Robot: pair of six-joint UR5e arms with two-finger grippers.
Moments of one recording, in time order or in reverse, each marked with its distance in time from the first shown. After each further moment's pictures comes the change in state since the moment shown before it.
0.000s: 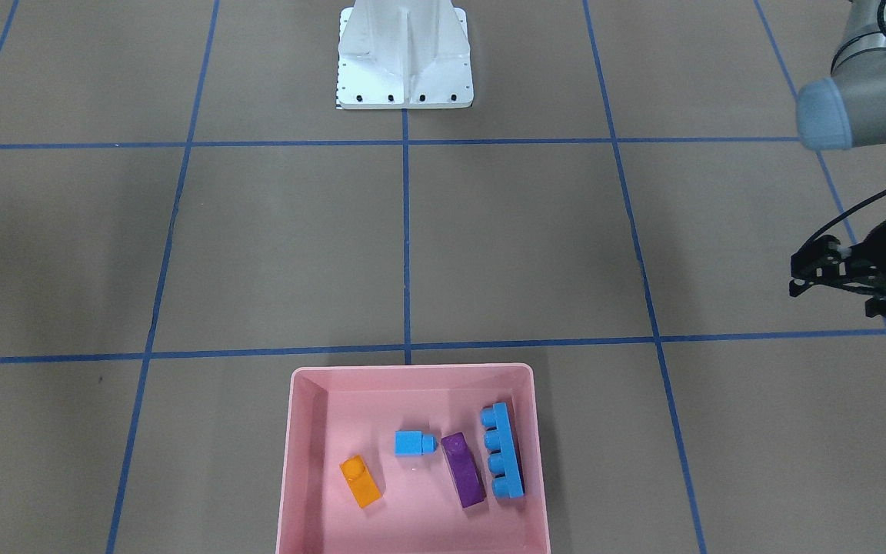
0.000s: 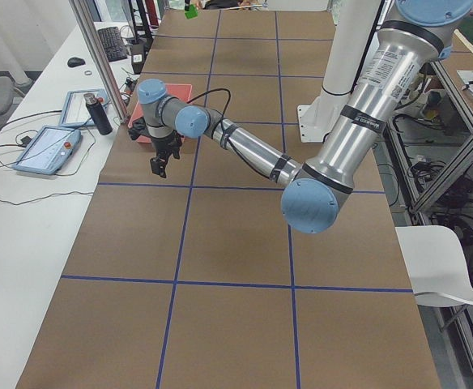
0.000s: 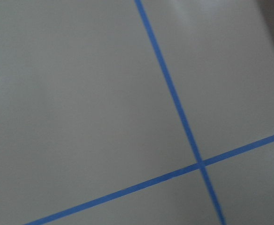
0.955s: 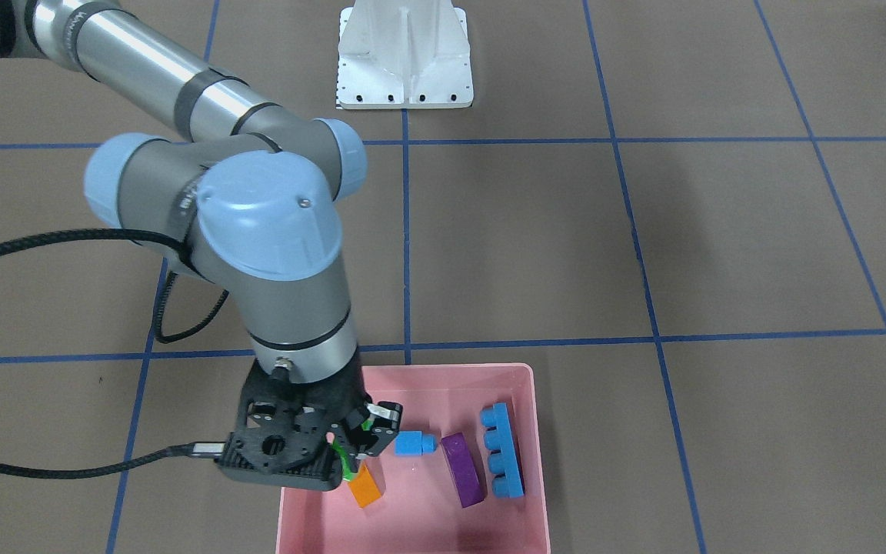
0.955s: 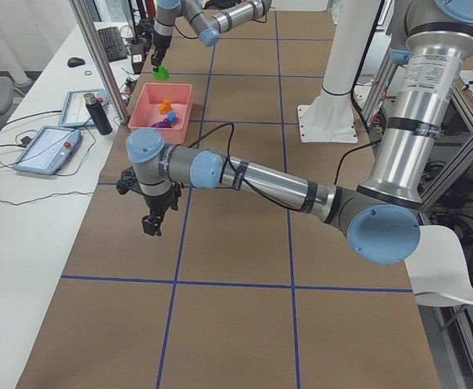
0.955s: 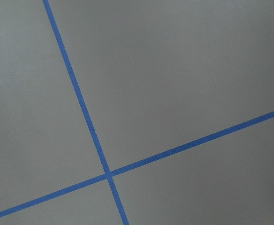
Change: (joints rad) left arm -0.212 0.157 -0.003 0.003 -0.062 0.269; right arm -0.409 0.610 -0.518 0.125 -0.433 0.577
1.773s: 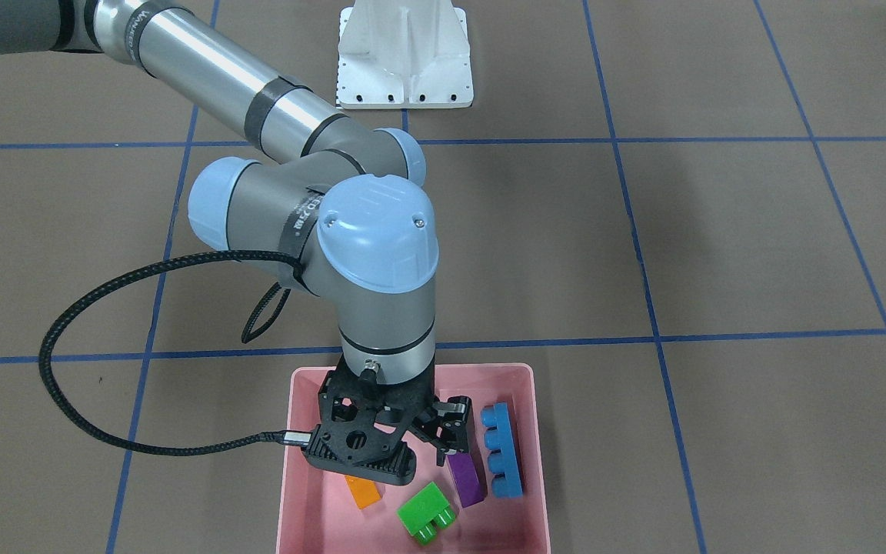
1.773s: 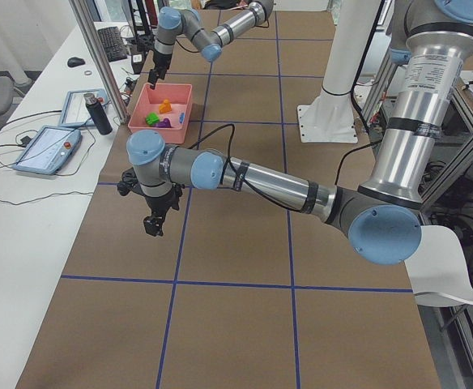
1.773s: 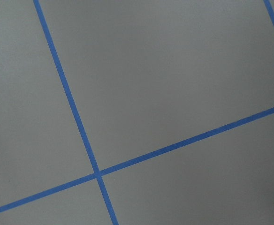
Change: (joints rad) left arm 0.000 0.034 0.001 -0.004 -0.009 -0.009; right arm -0.017 0.069 -0.083 -0.024 0.035 0.069
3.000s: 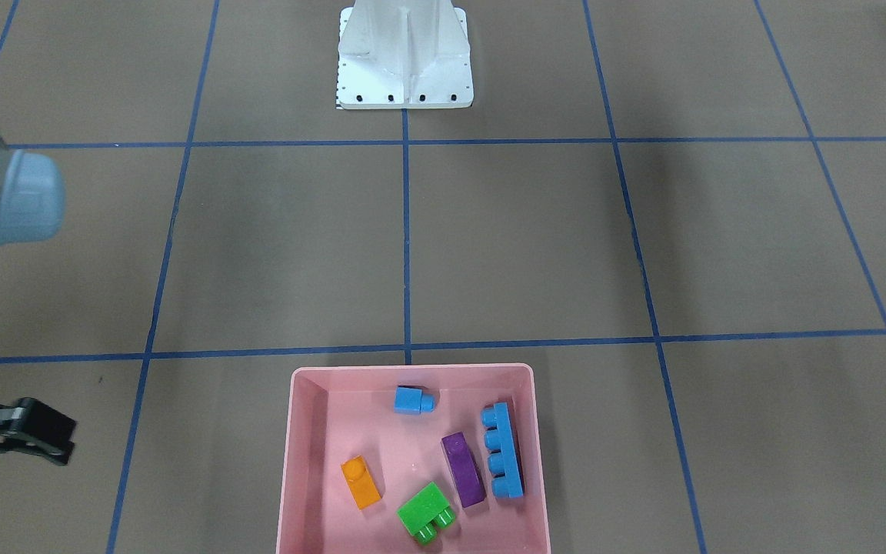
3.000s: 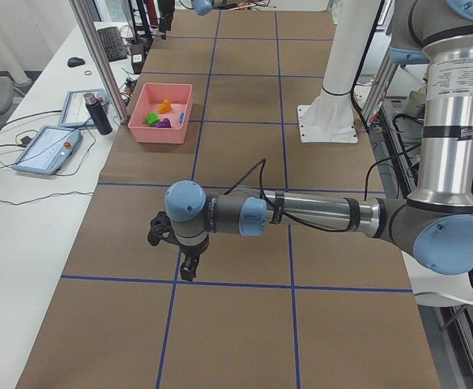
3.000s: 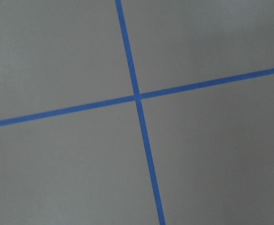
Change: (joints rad) left arm -0.110 0.272 -0.094 -0.101 -0.044 -0.015; right arm 0.431 -0.598 0.453 -0.165 0.386 -0.734
